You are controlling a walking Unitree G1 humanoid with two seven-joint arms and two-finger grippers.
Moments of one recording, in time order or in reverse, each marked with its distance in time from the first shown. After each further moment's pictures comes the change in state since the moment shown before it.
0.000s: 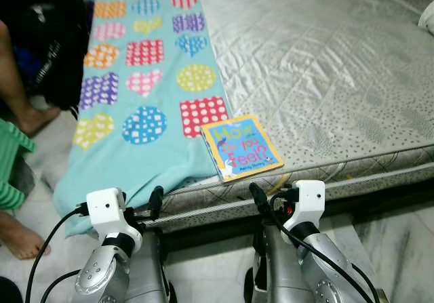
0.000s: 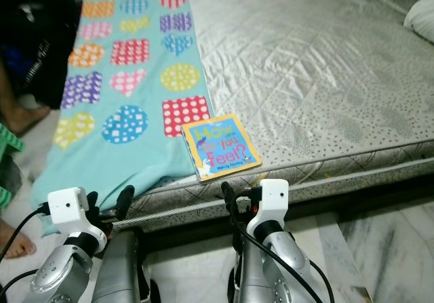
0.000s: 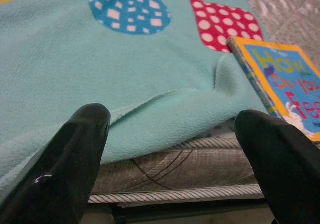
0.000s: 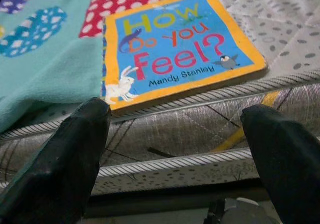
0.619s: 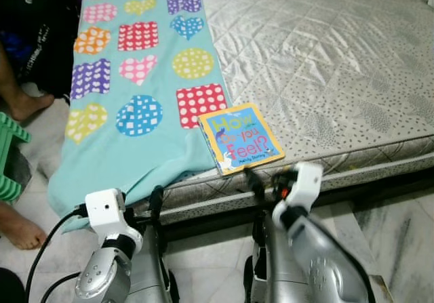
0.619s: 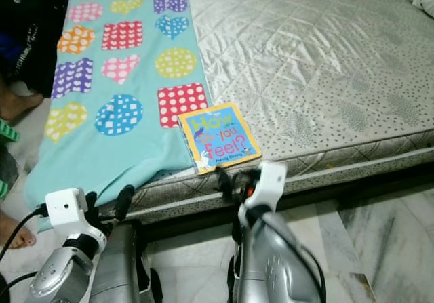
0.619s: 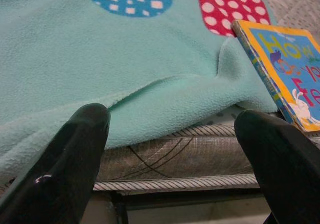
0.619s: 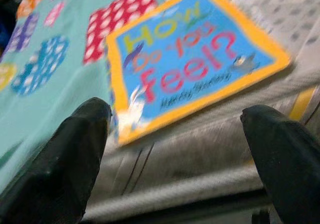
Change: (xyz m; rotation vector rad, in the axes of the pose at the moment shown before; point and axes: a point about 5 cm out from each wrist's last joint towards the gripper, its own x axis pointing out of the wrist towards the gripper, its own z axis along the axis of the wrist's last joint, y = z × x) left arm -0.006 -0.006 0.002 -0.005 -0.006 0.002; right arm 0.029 0.014 0.028 0.199 -0.049 0.006
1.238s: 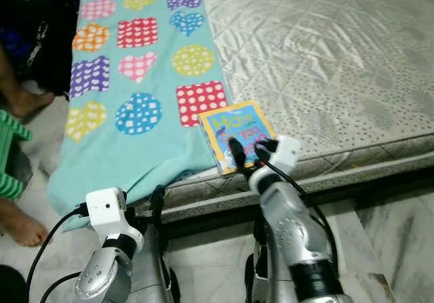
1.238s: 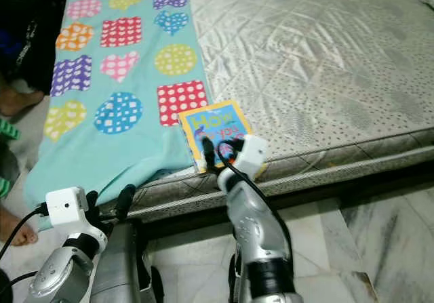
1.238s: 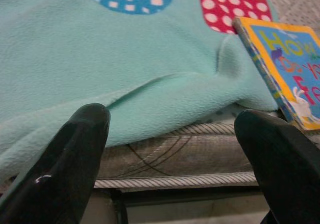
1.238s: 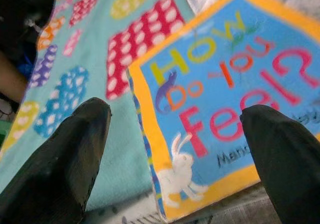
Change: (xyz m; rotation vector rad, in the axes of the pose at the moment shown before) left arm -0.002 -0.003 0.003 0.000 0.002 -0.004; right arm 0.049 0.026 -0.006 0.140 -0.012 0.023
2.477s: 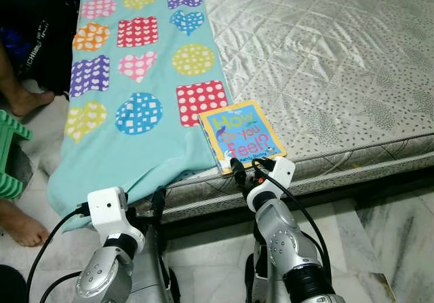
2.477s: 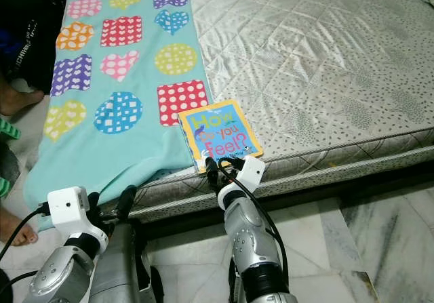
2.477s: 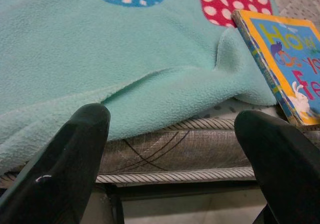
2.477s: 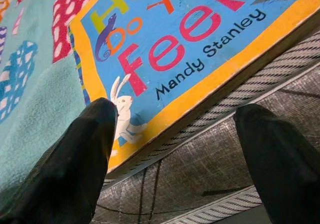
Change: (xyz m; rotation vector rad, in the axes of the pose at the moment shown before) left arm 0.000 -0.001 0.000 -0.007 0.026 -0.002; right arm 0.000 -0.020 -0.034 0.082 0.066 -0.096
